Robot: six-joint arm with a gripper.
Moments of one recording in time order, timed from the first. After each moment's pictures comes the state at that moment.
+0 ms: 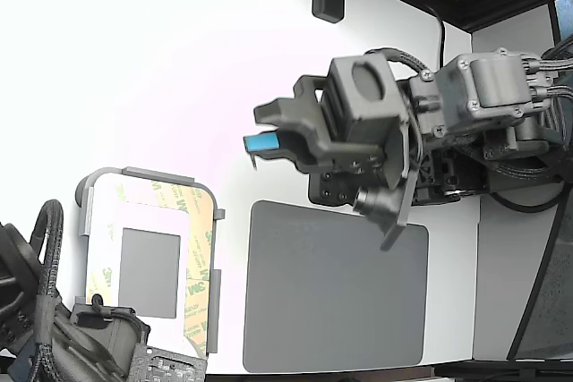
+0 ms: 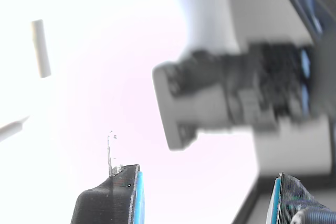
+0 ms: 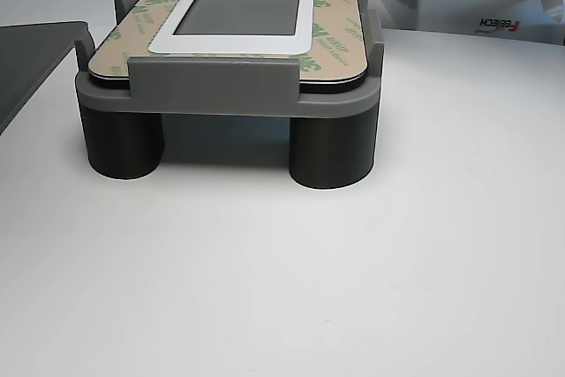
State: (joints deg) arm 7.2 152.9 141.9 37.4 -1.8 -65.0
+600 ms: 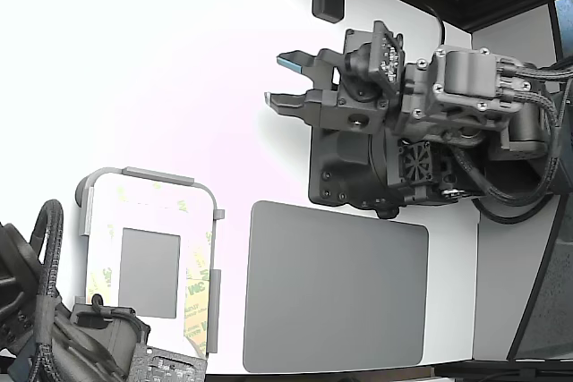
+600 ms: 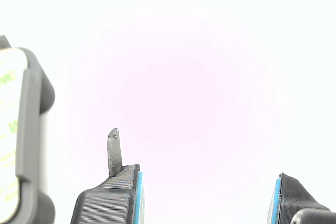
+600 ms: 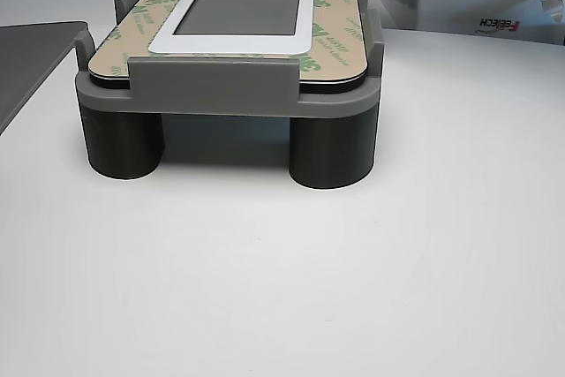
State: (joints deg) arm 3.2 168.0 152.1 56.1 10.6 9.1
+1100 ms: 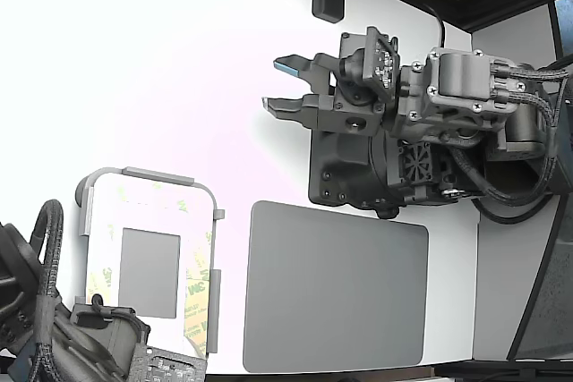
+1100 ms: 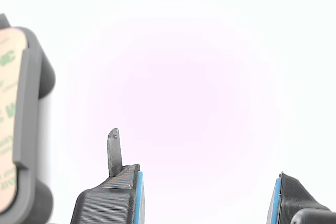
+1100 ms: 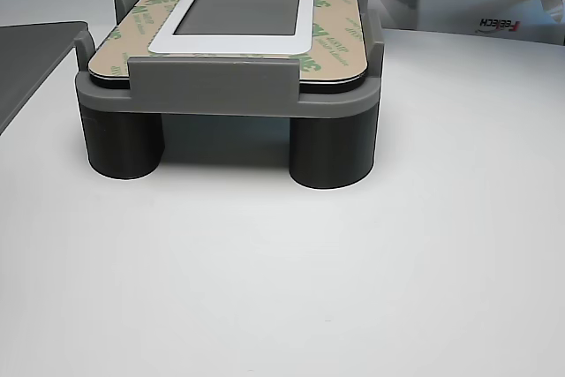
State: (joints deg) arm 3.2 168.1 152.4 56.1 9.7 7.5
